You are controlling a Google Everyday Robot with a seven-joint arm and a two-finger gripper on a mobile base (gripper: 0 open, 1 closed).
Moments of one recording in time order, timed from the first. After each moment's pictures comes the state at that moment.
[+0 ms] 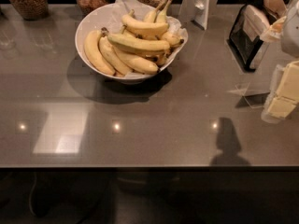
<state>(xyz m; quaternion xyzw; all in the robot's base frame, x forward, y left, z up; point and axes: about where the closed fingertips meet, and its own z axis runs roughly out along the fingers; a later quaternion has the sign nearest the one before) 0.438 -0.217 0.977 -0.60 0.78 -0.03 0.16</state>
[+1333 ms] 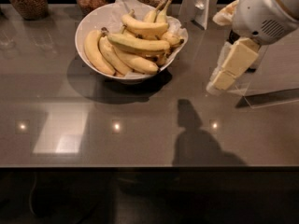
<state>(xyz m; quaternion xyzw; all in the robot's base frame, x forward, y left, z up) 0.498 -0.133 0.985 -0.62 0.73 0.06 0.28</state>
